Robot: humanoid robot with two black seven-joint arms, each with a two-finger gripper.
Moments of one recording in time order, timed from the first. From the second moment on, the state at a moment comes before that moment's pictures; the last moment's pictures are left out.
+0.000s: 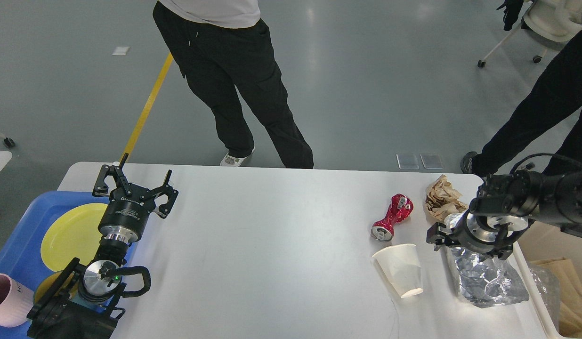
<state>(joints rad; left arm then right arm) -0.31 0.08 -1.40 -0.82 0.17 -0.45 -0.16 1.36 -0.26 -1.18 0.96 -0.04 0.27 -0.22</state>
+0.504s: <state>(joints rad) -0.31 0.08 -1.40 -0.82 0.17 -0.45 -0.16 1.25 -0.22 -1.15 0.94 -0.04 0.10 -0.22</state>
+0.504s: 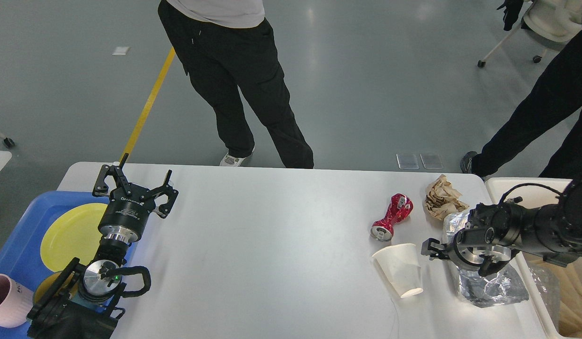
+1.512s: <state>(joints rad) -0.31 0.08 -1.40 -0.82 0.17 -0.45 -0.16 1.20 -0.23 -1.12 0.91 -0.02 0.05 -0.23</state>
